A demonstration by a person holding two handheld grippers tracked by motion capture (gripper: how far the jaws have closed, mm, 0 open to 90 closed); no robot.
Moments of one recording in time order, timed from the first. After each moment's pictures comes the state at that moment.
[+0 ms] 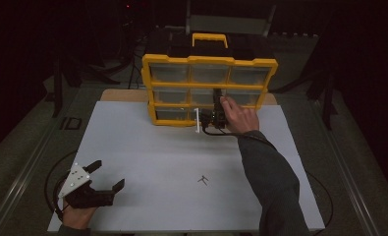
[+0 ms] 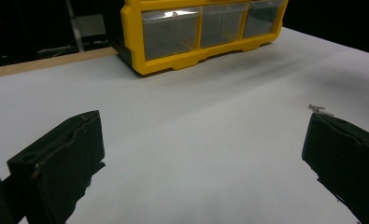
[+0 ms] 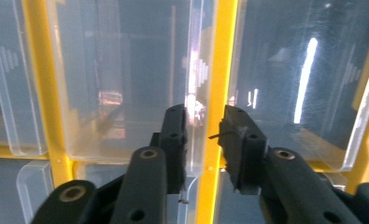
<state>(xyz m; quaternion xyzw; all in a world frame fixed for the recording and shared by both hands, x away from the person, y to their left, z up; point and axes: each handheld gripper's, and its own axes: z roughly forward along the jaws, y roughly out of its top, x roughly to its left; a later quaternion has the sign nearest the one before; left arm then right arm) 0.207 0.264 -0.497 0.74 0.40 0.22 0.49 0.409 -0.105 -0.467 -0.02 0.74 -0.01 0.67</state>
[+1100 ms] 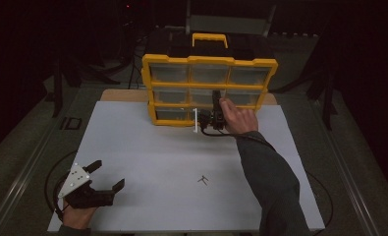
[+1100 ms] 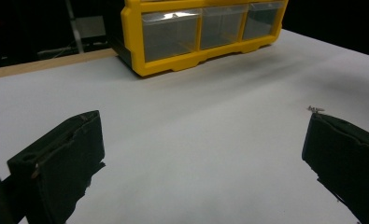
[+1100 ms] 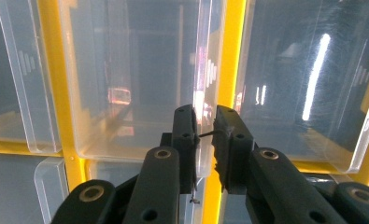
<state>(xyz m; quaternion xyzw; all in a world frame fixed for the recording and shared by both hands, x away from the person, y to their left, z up) 0.207 0.264 -0.498 0.74 0.40 0.22 0.50 0.407 -0.101 -0.466 -0.02 0.75 -0.02 0.66</state>
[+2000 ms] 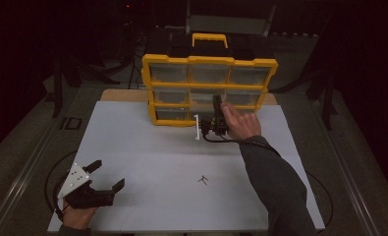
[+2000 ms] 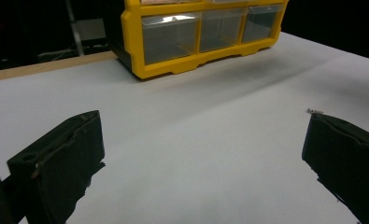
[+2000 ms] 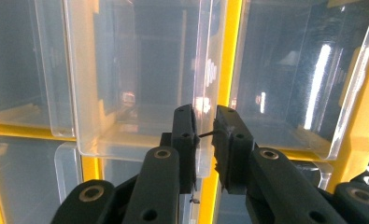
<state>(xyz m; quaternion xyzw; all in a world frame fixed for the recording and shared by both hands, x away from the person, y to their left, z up) 0.206 0.263 -0.497 0.74 0.40 0.22 0.50 0.386 -0.105 -0.464 -0.03 0.75 -0.01 0.66</state>
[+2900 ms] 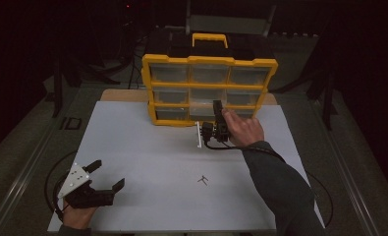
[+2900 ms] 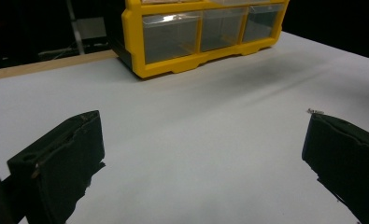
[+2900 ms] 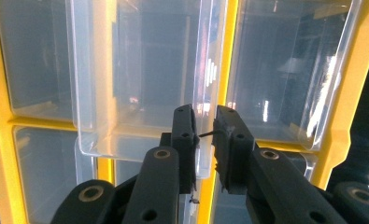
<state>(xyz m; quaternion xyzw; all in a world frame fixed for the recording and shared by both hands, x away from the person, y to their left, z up) 0.206 0.263 -0.496 0.74 0.40 0.22 0.50 0.363 -0.108 -0.460 -0.05 0.76 -0.01 0.65</state>
